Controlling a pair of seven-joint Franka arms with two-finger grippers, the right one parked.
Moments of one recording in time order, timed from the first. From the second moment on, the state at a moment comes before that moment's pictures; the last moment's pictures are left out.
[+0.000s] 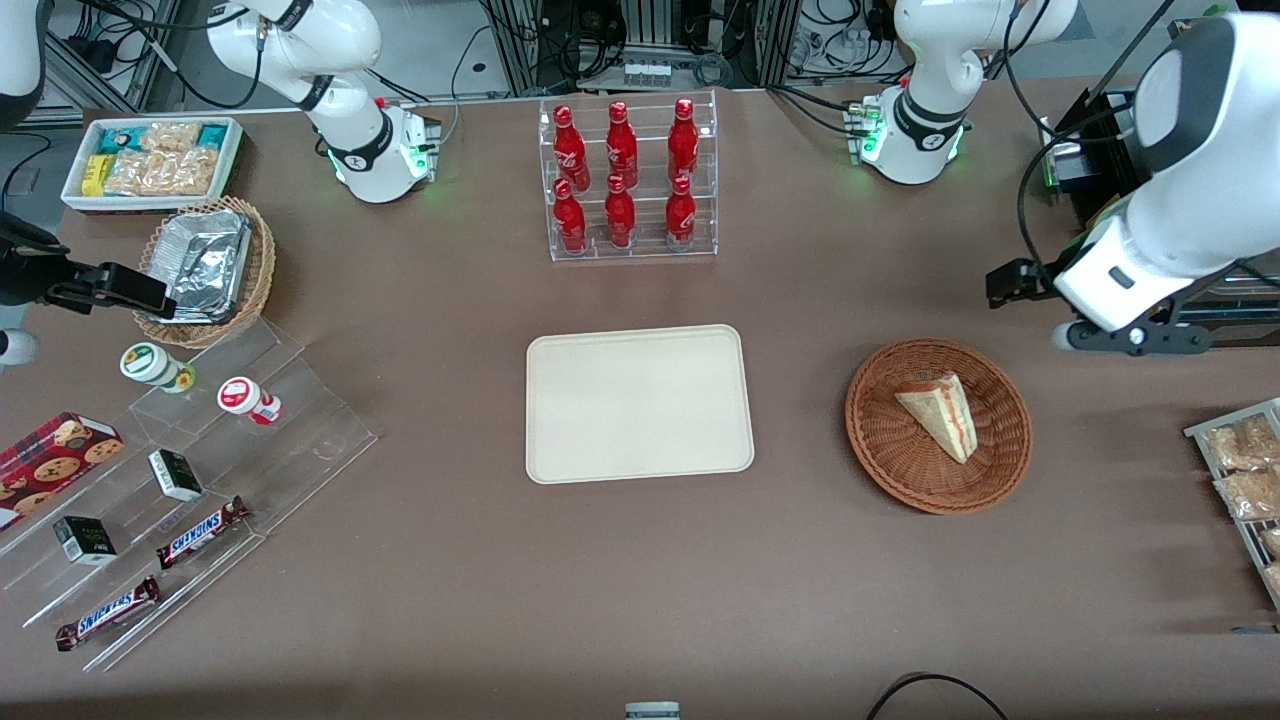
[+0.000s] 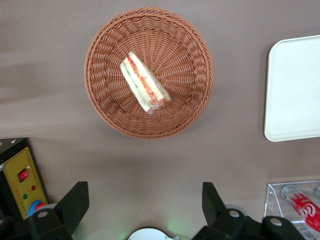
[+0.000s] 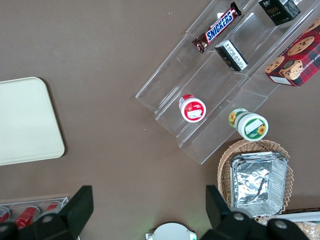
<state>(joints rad) -0.04 0.03 -0.09 -1.75 -0.01 1.60 -0.06</state>
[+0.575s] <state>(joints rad) -0.04 0.03 -0.09 -2.01 -0.01 1.94 -0.06</state>
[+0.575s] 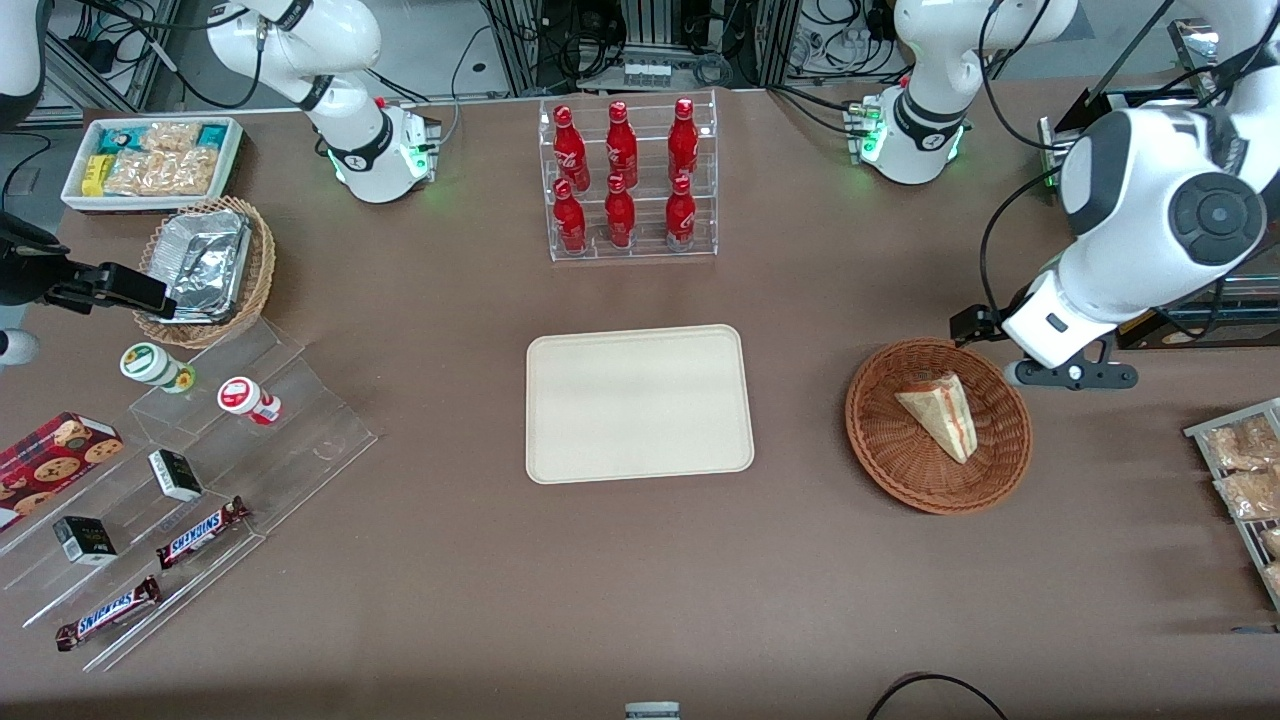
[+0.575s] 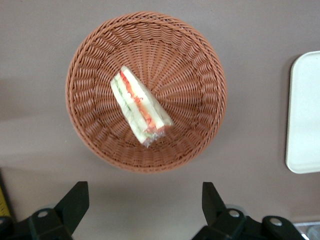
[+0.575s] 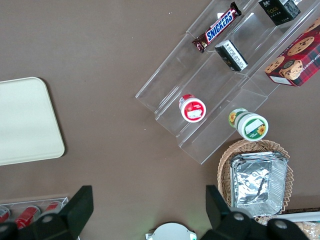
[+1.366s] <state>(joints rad) -0.03 0.06 -0.09 -2.18 -0.01 2.21 -0.12</state>
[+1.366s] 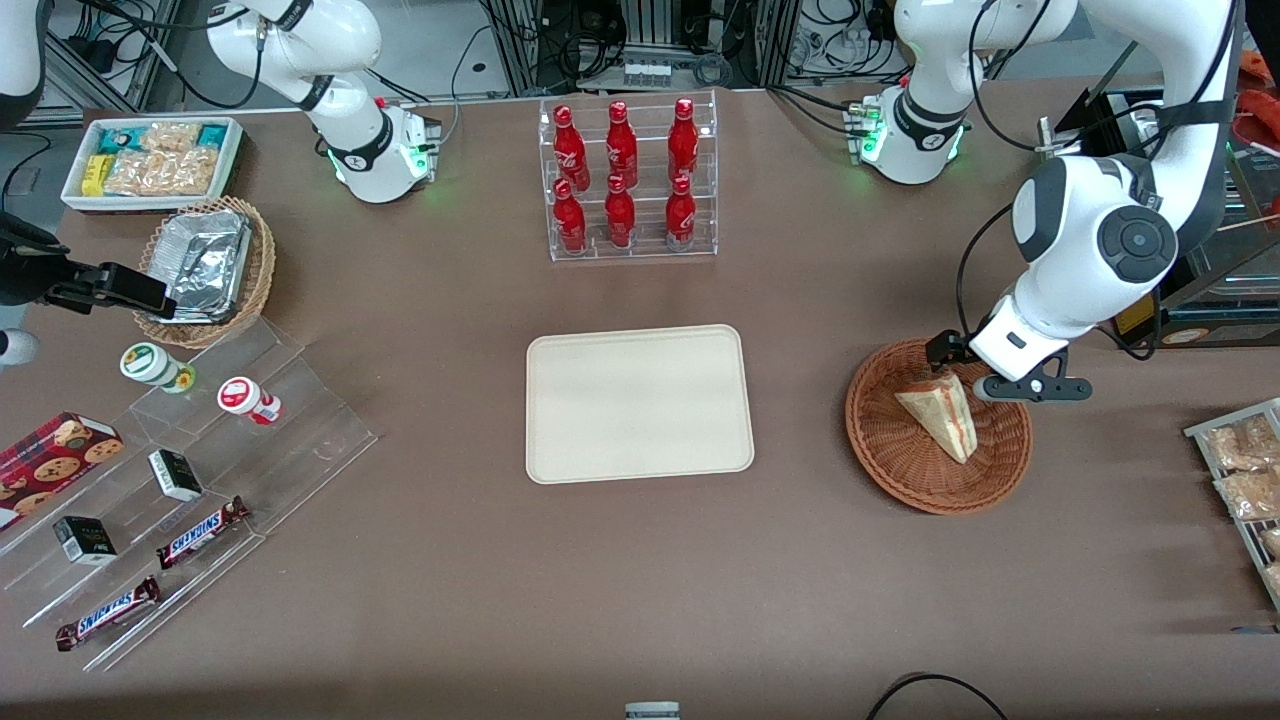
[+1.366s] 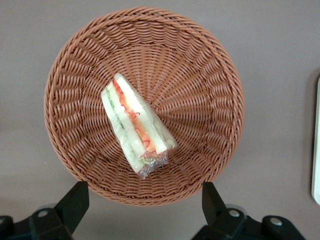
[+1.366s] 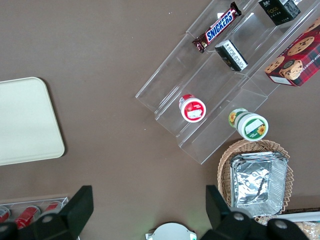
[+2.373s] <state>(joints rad) -0.04 0.12 -0.09 -2.31 -0.01 2.50 -0.76</state>
